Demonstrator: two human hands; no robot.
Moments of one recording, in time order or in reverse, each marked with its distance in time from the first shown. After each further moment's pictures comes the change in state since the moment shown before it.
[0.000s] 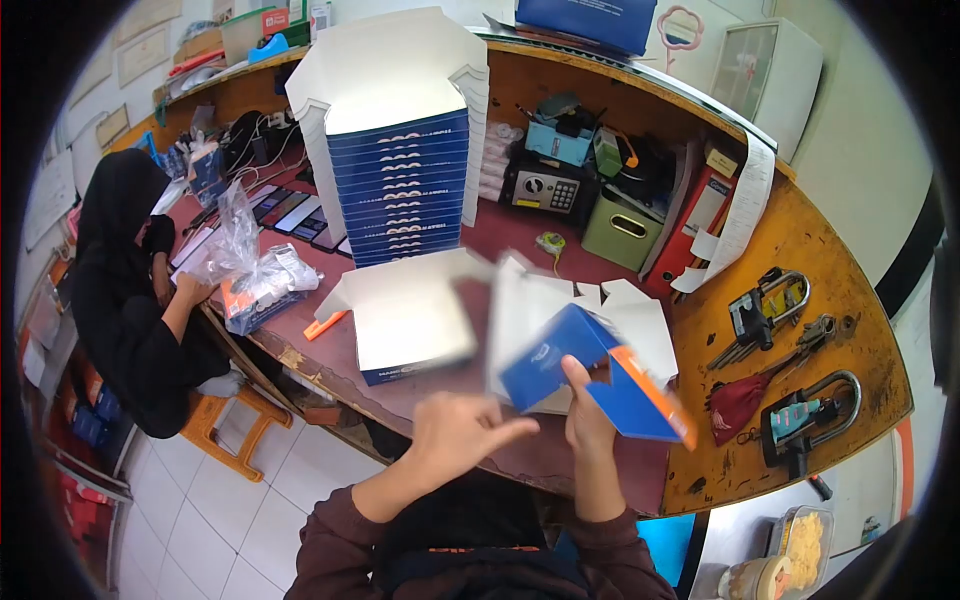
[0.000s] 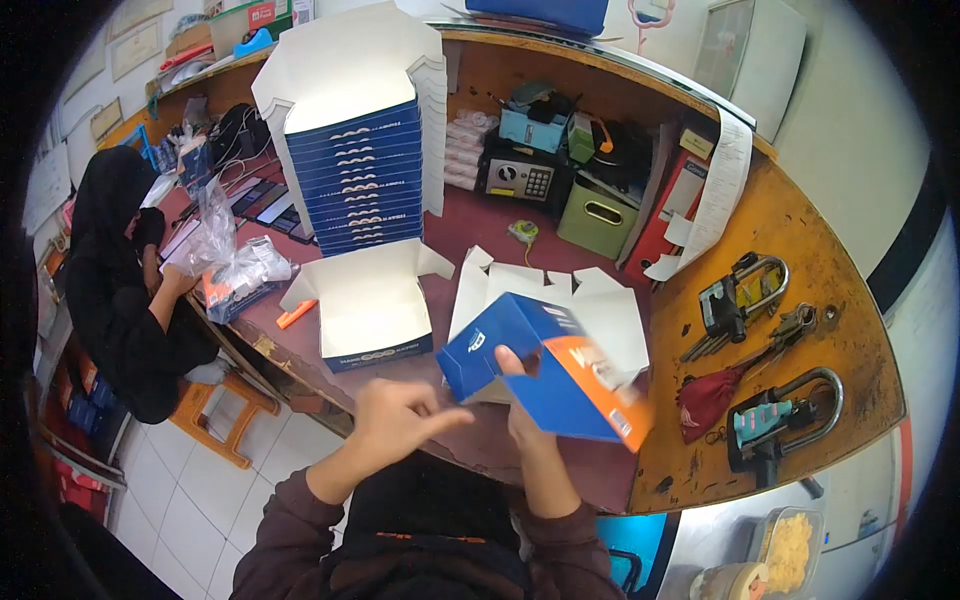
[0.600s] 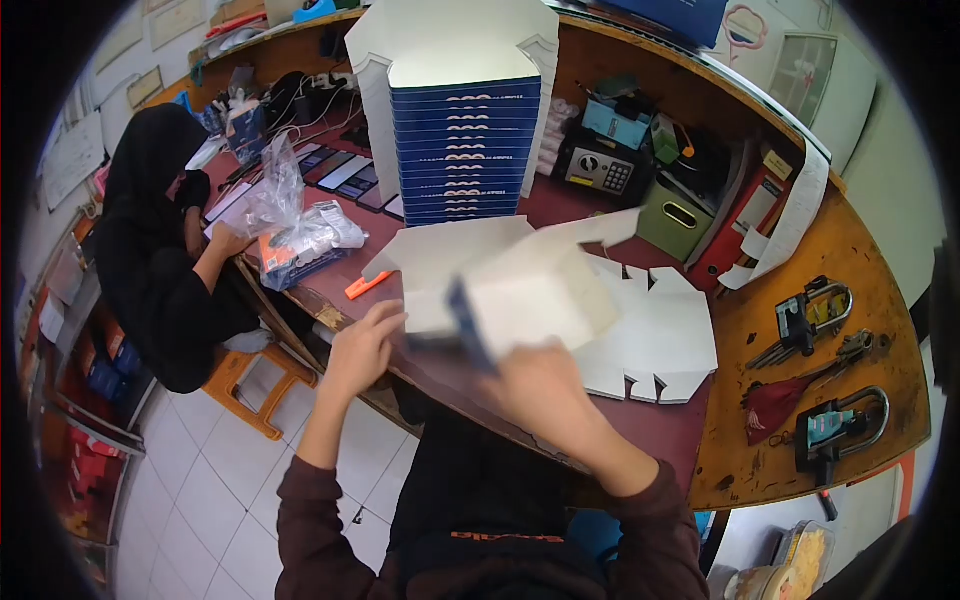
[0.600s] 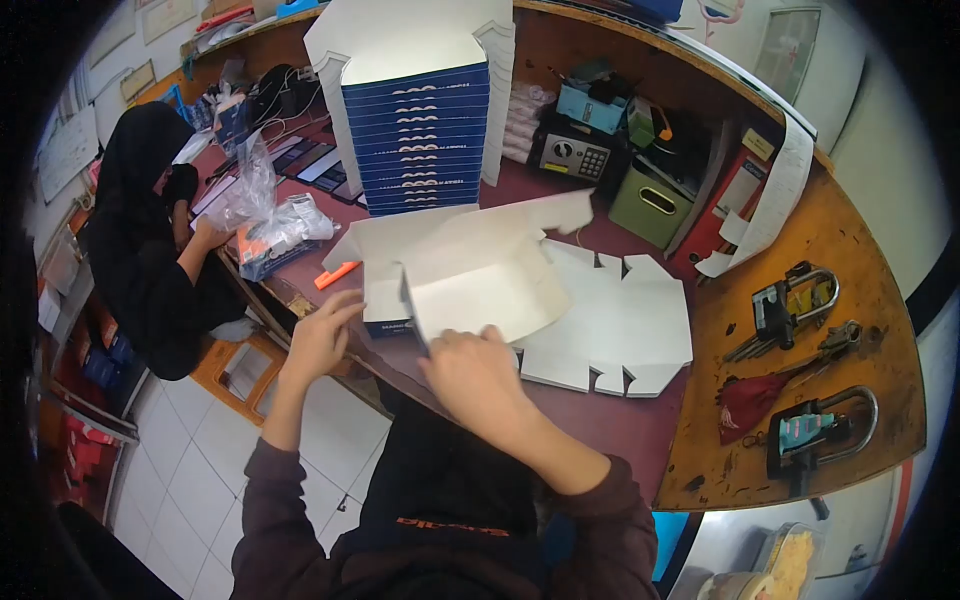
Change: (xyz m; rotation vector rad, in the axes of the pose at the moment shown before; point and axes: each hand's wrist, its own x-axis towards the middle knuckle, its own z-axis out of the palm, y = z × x) left_hand -0.047 -0.146 -0.083 0.471 0.093 -0.054; right_hand -0.015 0.004 0.074 -1.425 -1.009 -0.467
